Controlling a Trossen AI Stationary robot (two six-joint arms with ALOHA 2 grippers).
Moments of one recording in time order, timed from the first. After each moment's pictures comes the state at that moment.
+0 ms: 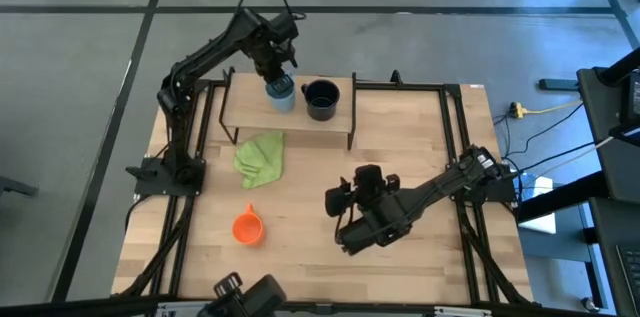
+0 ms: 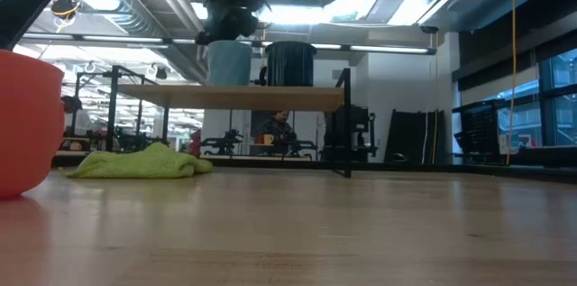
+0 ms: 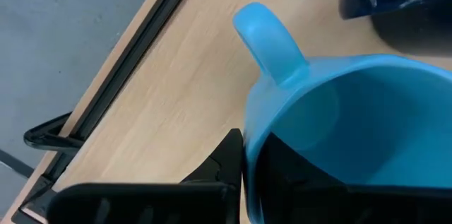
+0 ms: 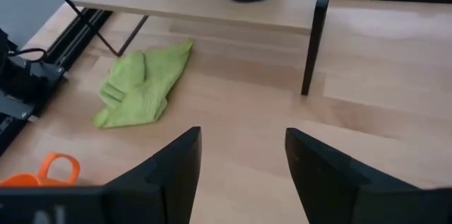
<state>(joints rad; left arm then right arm) 0.71 1.93 2.08 -1.57 0.01 0.04 0.50 2.01 2.03 -1.57 0.88 1.85</state>
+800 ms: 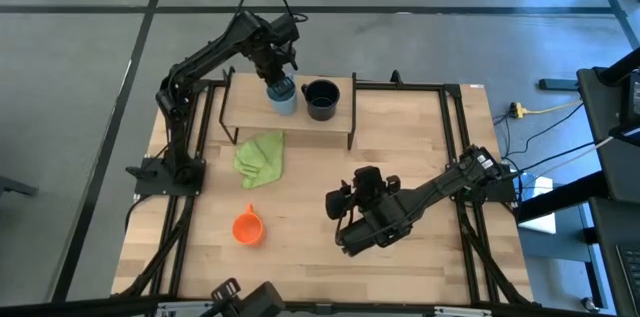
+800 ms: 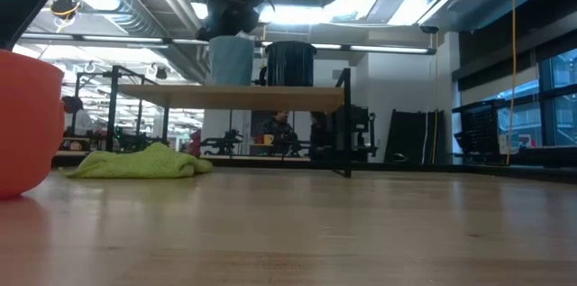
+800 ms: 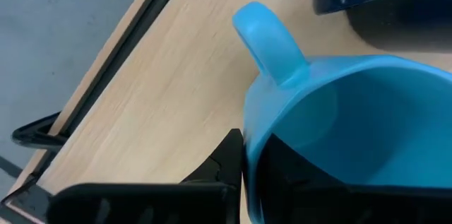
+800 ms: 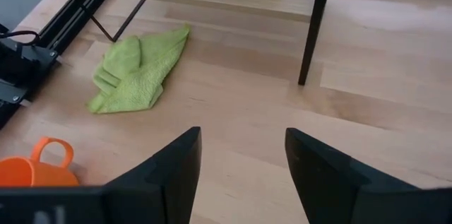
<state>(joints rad) 0.68 1.91 2.08 -1.57 0.02 0.01 0.50 2.01 2.03 -1.57 0.84 1.83</state>
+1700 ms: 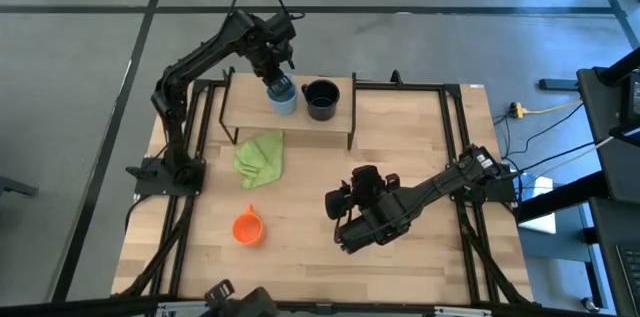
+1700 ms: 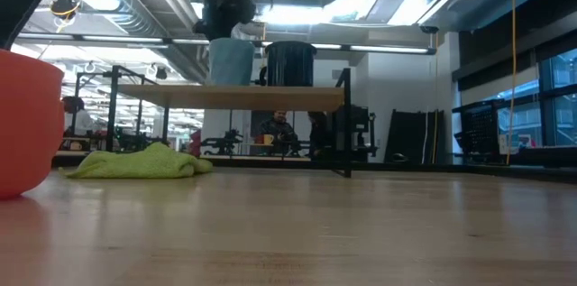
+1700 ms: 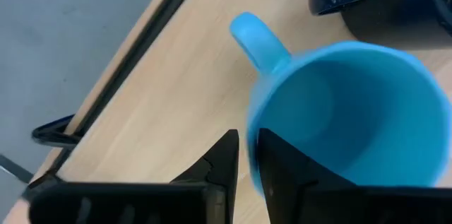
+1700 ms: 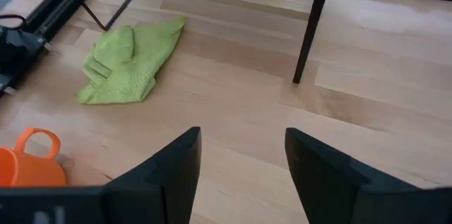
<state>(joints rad) 0.68 1.87 2.08 -1.57 -0.01 0.01 0.49 2.01 2.03 -1.57 0.81 1.77</state>
